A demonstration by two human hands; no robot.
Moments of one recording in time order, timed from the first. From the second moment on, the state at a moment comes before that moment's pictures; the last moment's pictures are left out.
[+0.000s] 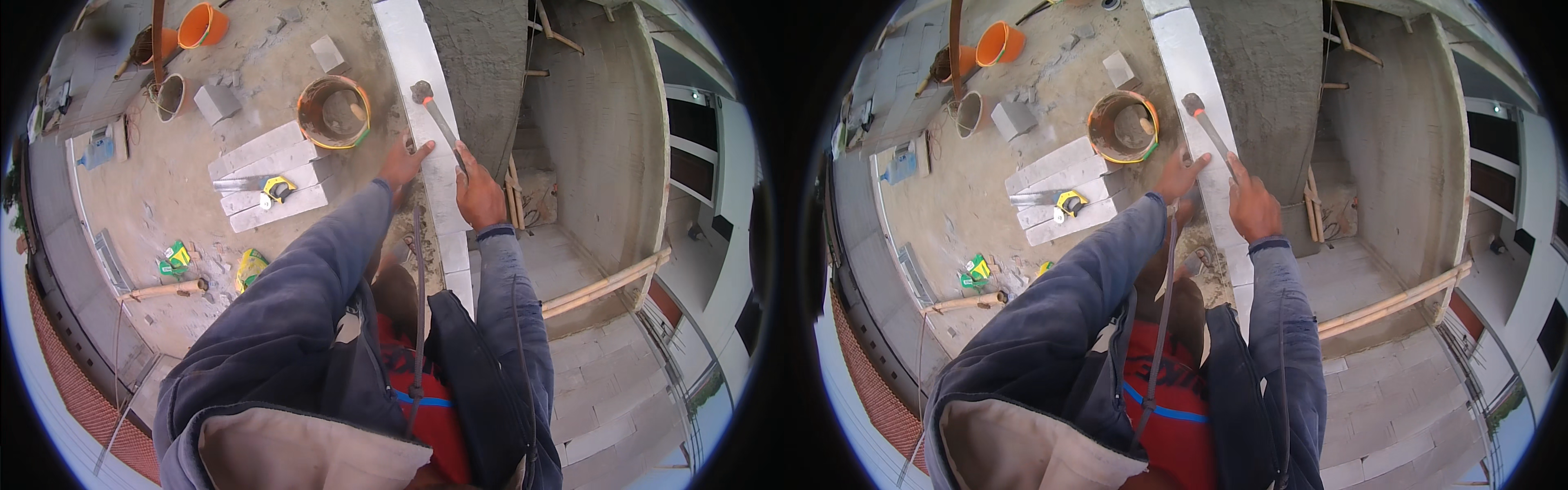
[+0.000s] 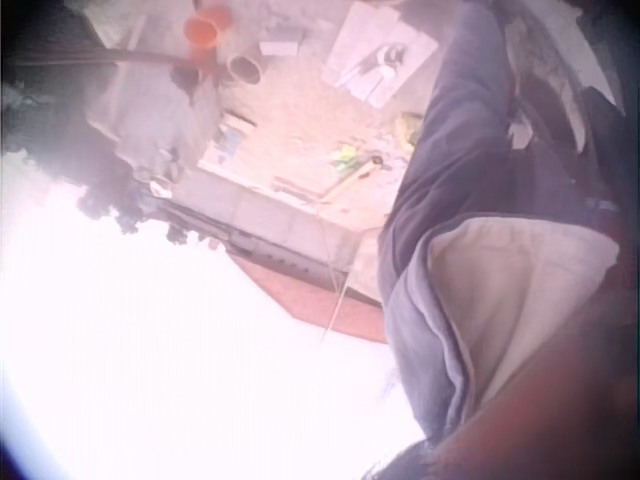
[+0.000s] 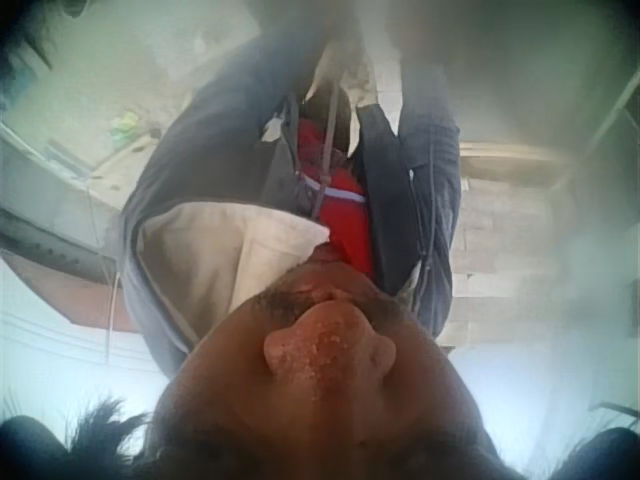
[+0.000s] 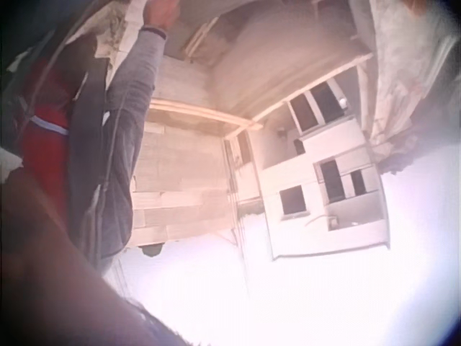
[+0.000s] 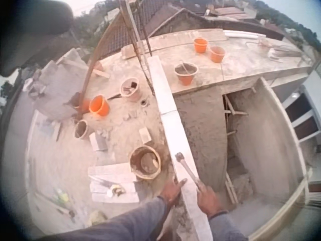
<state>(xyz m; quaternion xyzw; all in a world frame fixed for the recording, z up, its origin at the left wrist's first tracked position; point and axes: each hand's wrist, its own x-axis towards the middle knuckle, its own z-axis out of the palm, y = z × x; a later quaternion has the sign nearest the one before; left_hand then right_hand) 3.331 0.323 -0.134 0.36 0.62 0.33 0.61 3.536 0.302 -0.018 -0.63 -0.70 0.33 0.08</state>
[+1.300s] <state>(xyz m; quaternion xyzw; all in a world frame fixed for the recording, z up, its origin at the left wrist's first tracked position) 3.311 0.412 -0.076 0.93 0.36 -0.09 0.08 3.420 -0.081 0.116 -0.89 -0.18 0.37 0.18</state>
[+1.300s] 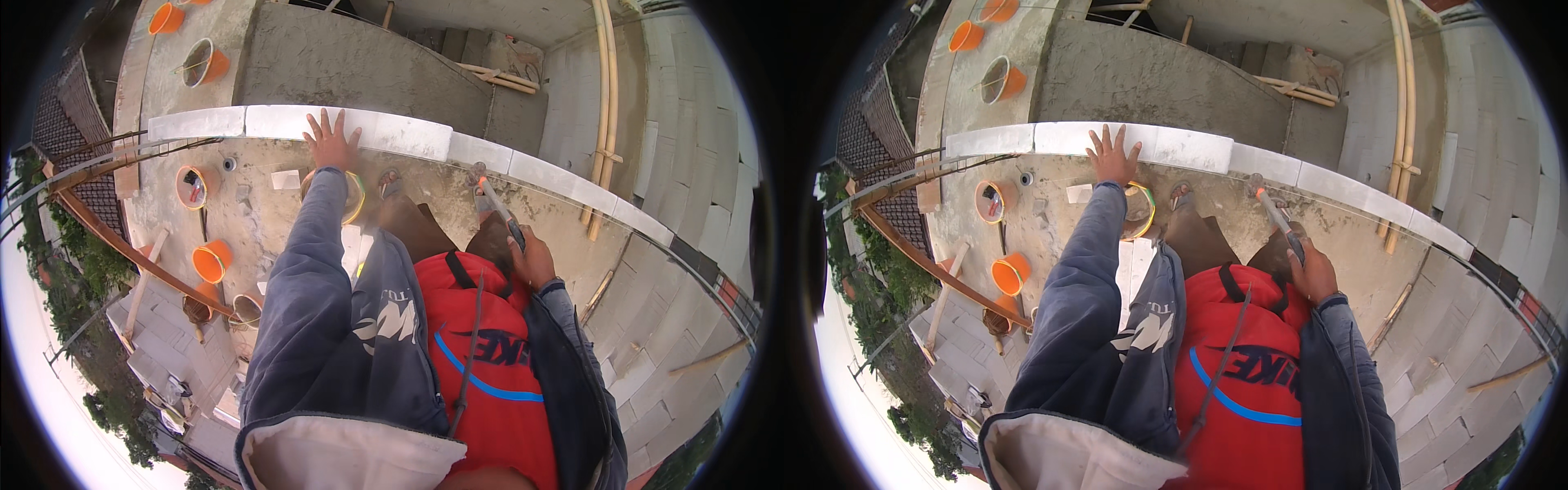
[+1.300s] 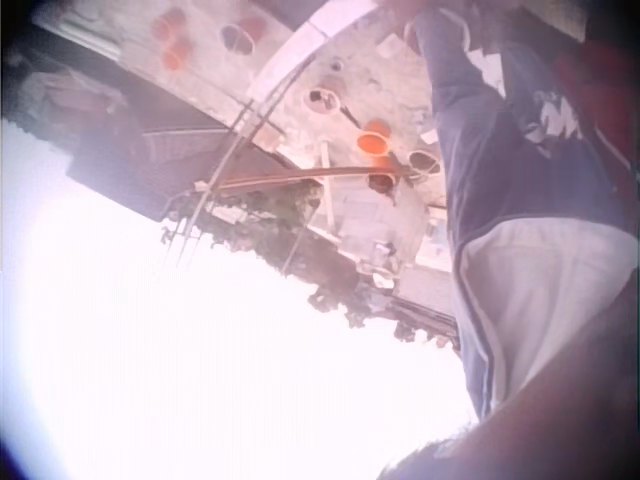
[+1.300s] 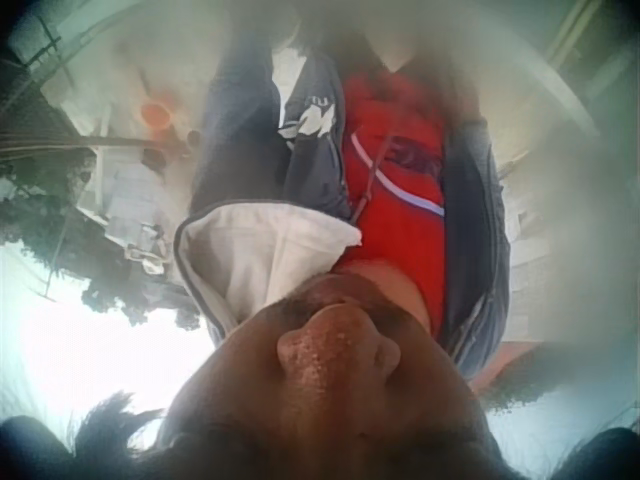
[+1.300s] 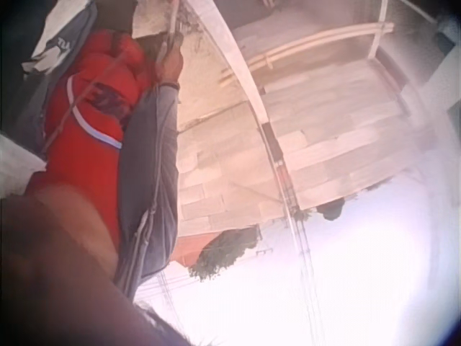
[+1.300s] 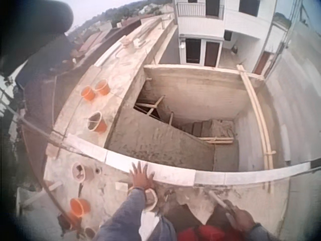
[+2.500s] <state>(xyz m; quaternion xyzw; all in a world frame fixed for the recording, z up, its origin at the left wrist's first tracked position) 3.335 0.488 -0.085 0.90 0.27 -0.30 0.17 3.330 0.152 0.000 -0.91 -0.08 0.35 0.22</state>
